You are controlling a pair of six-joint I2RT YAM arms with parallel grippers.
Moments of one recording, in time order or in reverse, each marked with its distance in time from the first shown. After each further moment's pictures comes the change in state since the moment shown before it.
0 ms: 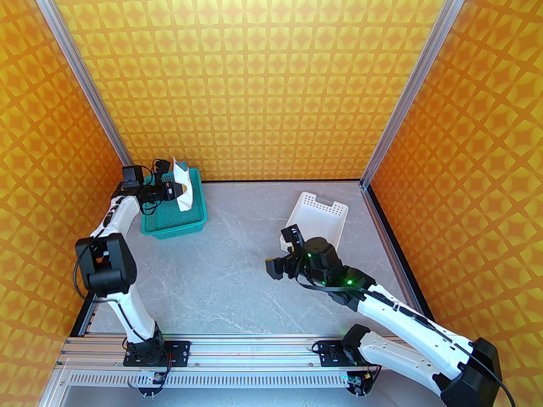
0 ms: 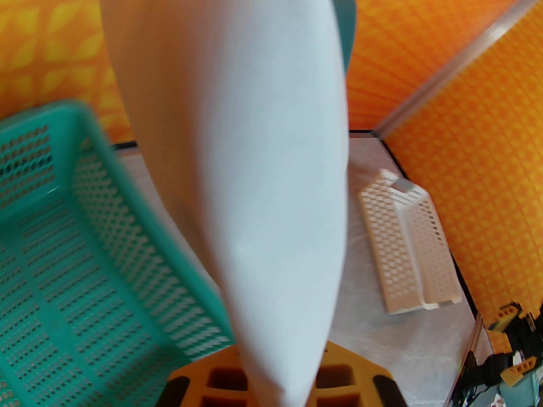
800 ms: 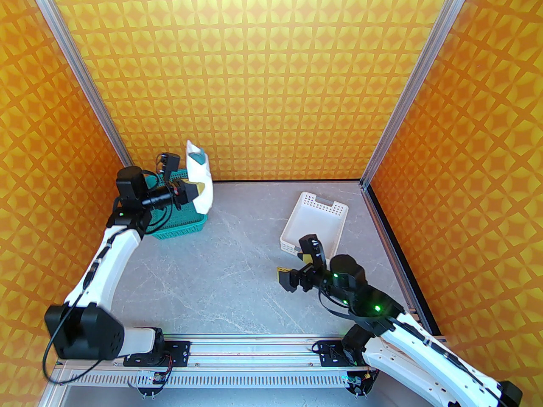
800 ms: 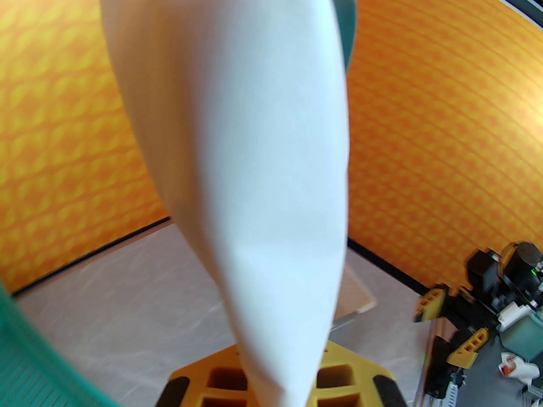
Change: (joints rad) left arm -0.162 -0.545 -0.379 0.363 0.132 -0.163; right arm 0.000 -0.297 -0.121 -0.029 -0.026 -0.005
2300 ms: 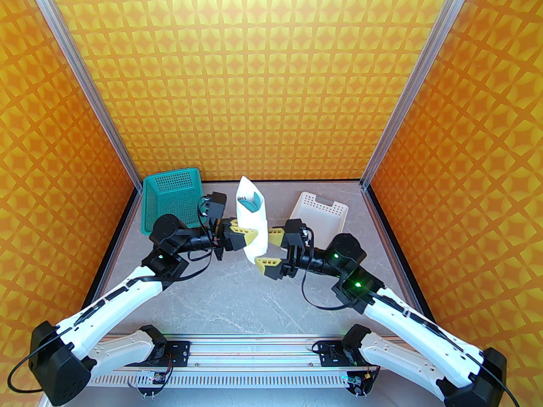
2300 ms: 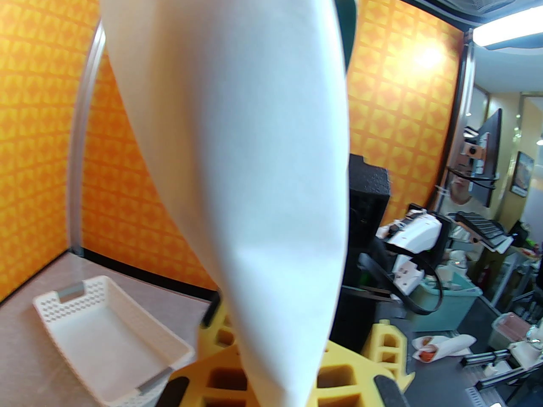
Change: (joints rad) left arm -0.637 -0.317 -0.391 0.601 -0.171 -0.278; right arm 0.000 0.188 0.150 0.544 -0.522 -0.183
